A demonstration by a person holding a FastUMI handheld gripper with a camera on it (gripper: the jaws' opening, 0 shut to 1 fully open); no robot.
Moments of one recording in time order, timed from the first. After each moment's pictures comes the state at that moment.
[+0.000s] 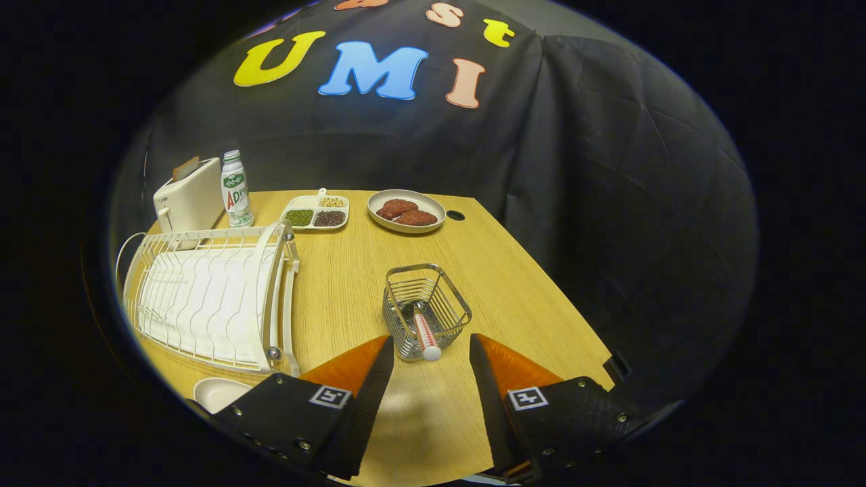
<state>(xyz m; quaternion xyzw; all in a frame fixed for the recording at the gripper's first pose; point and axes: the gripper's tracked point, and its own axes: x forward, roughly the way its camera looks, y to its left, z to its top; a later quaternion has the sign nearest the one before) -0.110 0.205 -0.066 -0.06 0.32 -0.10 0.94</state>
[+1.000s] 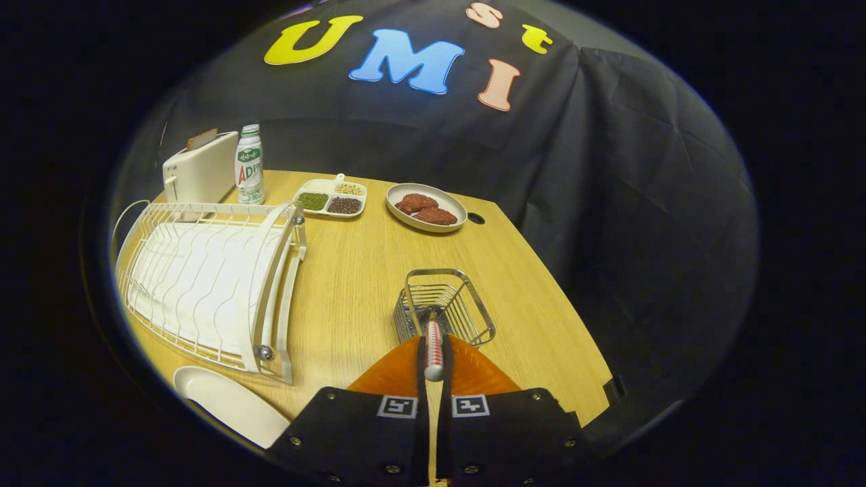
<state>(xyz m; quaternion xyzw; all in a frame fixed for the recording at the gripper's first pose) -0.089 0.221 -0.078 -0.11 0.32 -0.05 0.94</state>
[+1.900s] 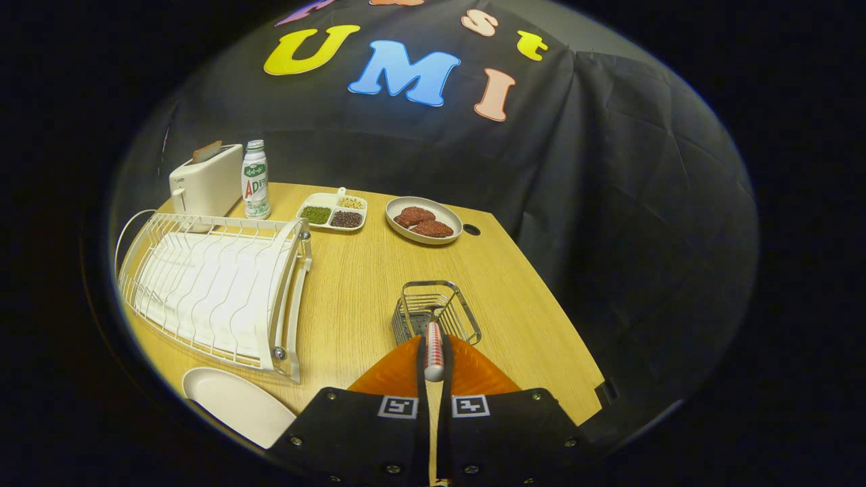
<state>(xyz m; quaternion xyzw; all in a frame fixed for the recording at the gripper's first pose) -0.104 0.217 -0.051 -0.10 0.31 -0.06 0.94</state>
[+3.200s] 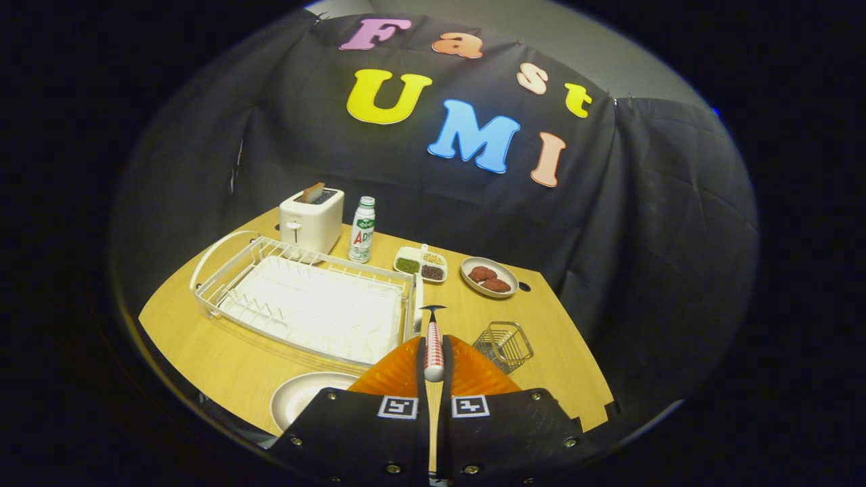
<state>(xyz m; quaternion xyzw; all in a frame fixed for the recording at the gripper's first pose) -0.204 0.348 0.045 -0.13 0.21 0.08 0.97</state>
